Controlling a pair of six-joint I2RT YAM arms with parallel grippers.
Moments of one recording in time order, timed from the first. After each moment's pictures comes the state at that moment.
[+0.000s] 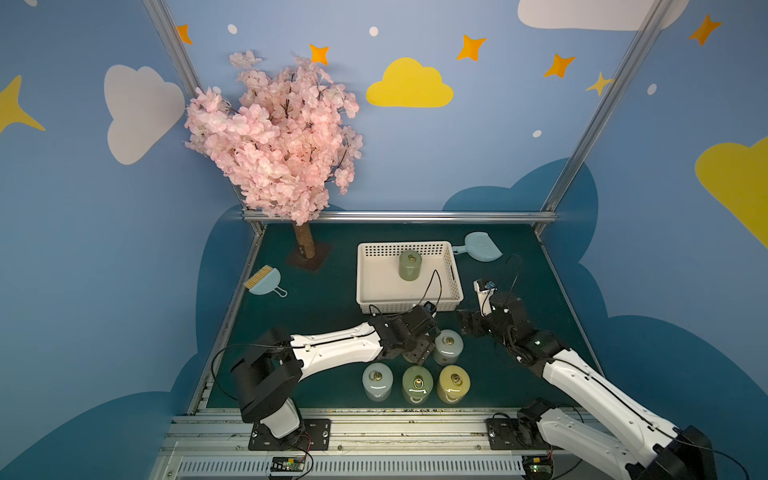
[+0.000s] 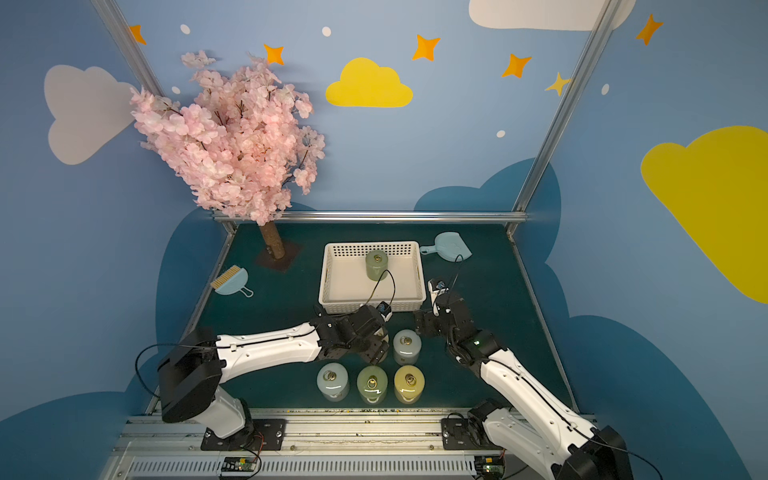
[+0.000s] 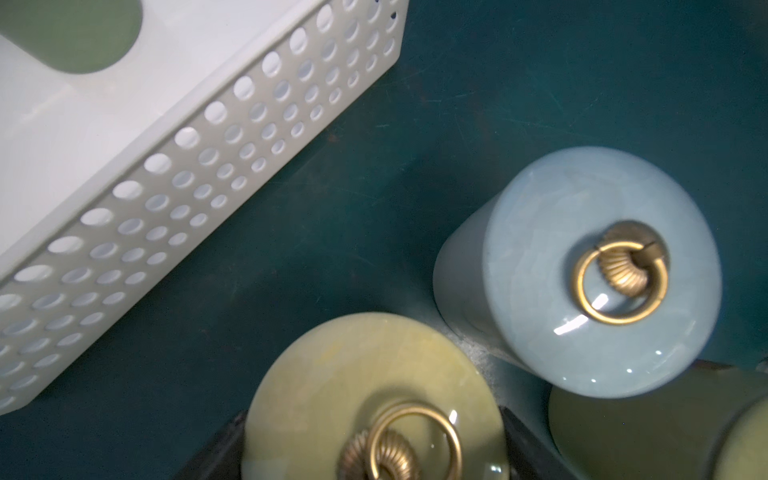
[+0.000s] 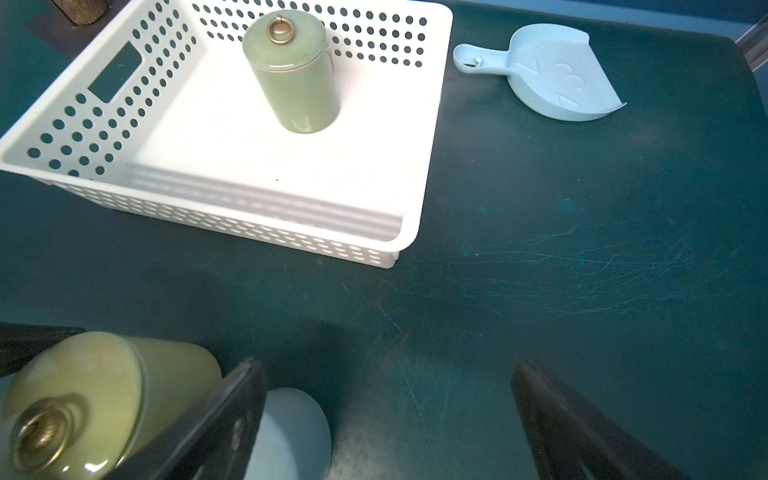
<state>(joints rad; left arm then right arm) -1.04 1.63 1.05 -0.44 -0.15 -0.30 0.56 0.94 0.63 -0.37 0.19 0.16</state>
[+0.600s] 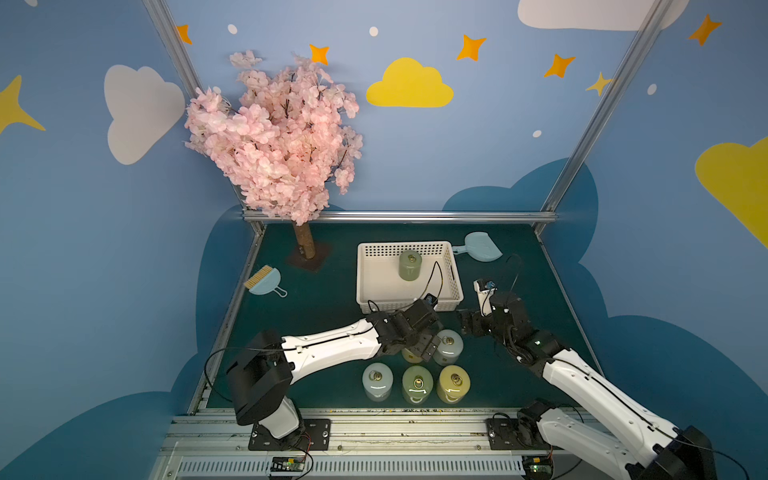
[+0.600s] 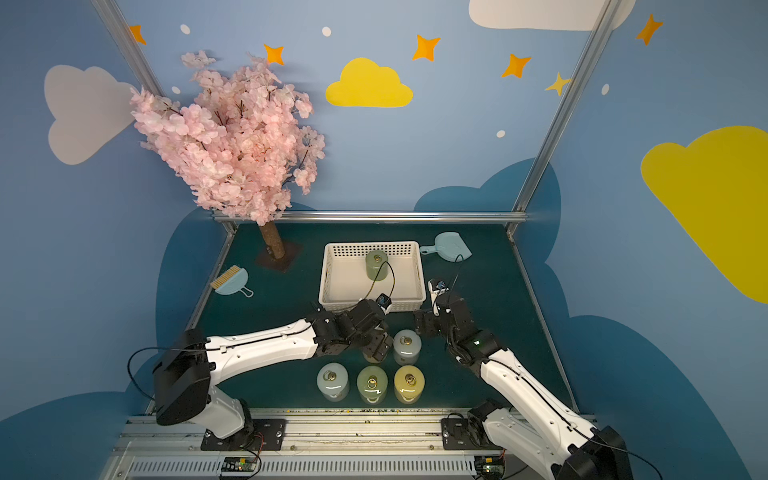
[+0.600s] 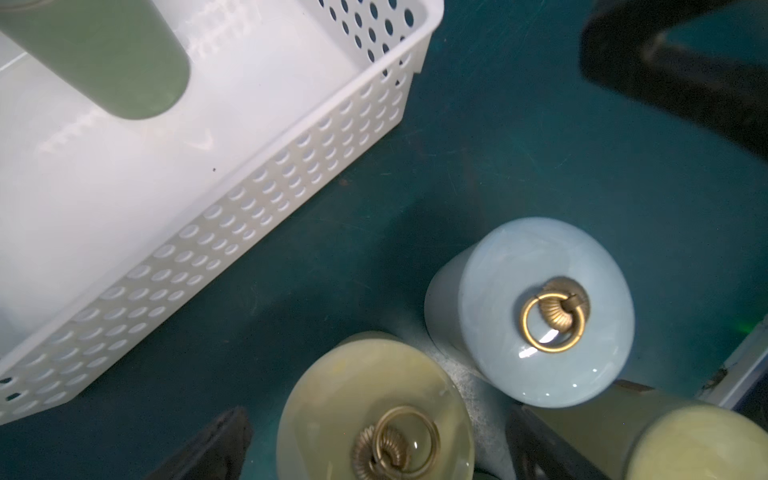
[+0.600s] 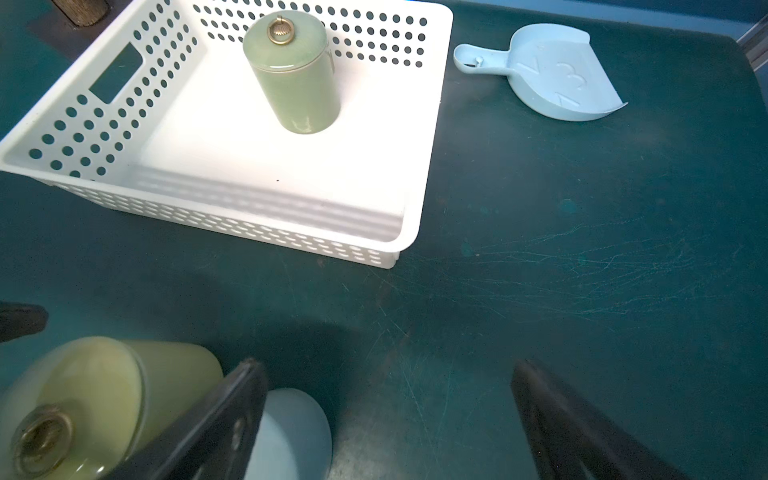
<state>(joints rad) -1.04 1.59 1.14 -0.50 -0.19 -0.33 0.56 0.94 0.63 -0.37 0.19 0.16</state>
